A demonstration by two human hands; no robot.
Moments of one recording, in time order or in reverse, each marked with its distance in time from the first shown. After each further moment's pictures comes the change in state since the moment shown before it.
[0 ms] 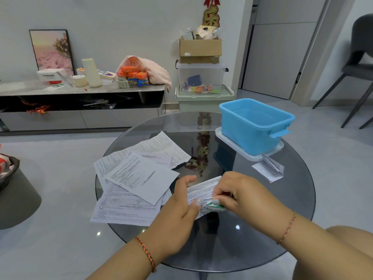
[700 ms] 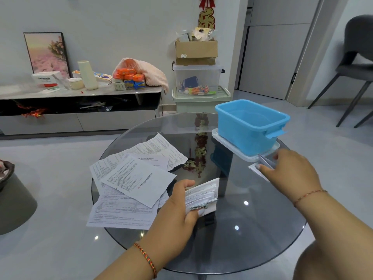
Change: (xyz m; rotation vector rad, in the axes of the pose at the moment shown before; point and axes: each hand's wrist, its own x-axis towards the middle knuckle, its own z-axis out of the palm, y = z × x) left_hand 0.001 -0.005 0.007 0.078 0.088 0.000; right_hand -0.003 0.082 -0.037 -0.357 0.321 0.736
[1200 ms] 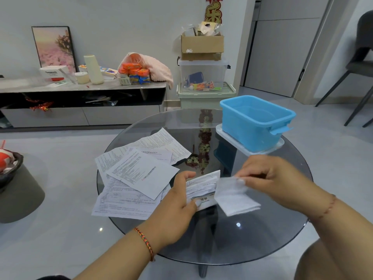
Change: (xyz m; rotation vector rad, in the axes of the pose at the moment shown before) left_hand 0.003 0.000 -0.009 -0.070 -0.123 -0.032; right_hand -0.039 -0.030 -0.035 0.595 -0.396 -0.615
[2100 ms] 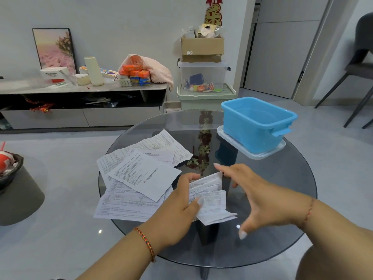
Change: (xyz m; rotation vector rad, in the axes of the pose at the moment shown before) left_hand 0.002 -0.001 -0.004 -0.037 -0.057 0.019; right_hand 0.004 0.013 0.024 -0.193 -0.420 0.056
